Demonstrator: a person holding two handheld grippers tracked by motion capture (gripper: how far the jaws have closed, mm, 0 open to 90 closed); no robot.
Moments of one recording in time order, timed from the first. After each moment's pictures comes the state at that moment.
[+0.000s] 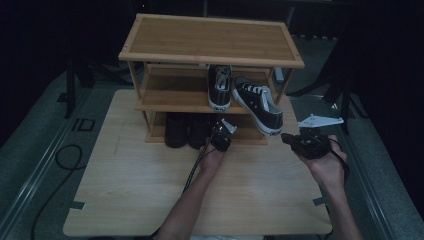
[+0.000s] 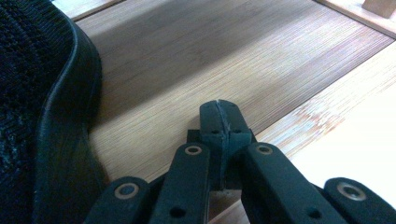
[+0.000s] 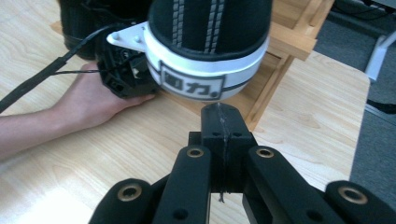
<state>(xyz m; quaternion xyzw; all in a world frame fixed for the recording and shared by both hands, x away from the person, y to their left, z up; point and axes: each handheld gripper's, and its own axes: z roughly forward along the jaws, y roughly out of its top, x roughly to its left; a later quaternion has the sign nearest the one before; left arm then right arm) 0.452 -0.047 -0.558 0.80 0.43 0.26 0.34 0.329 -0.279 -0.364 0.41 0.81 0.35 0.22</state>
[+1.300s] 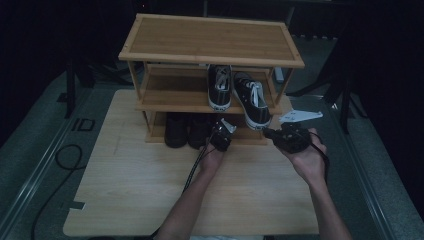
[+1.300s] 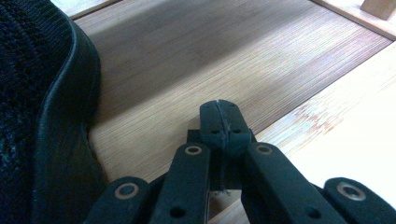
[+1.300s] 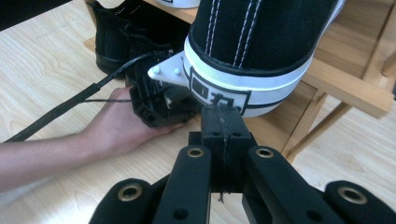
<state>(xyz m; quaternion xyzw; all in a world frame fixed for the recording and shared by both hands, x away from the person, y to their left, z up) 0.452 -0.046 -0.558 0.80 0.43 0.26 0.34 0.348 -0.236 -0.367 0.37 0.82 0.38 0.20</state>
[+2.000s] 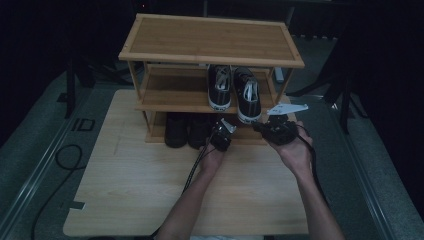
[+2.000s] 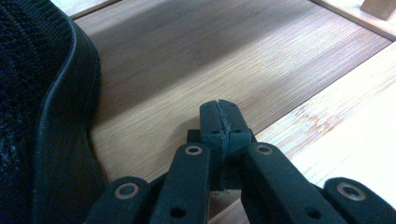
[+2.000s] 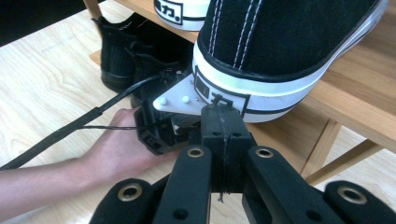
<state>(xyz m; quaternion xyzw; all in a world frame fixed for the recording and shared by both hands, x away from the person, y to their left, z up) 0.452 -0.046 -0.558 0.79 0.43 0.26 0.34 0.370 -0.215 -0.372 0.36 0.82 0.40 0.19</state>
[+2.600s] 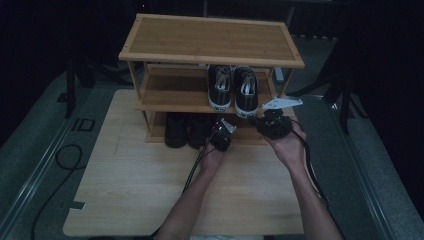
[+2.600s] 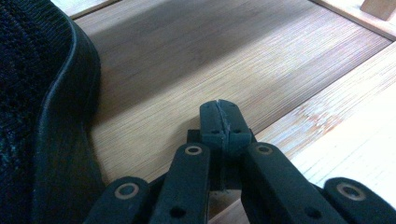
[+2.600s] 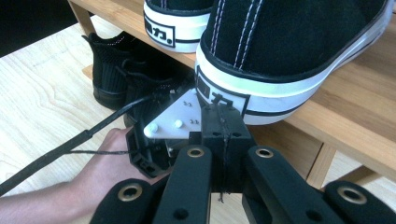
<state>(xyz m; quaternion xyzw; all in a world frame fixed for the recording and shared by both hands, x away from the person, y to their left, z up) 0.452 -0.046 -0.558 0.79 0.43 0.26 0.34 0.386 -0.202 -0.372 0.36 0.81 0.41 0.20</state>
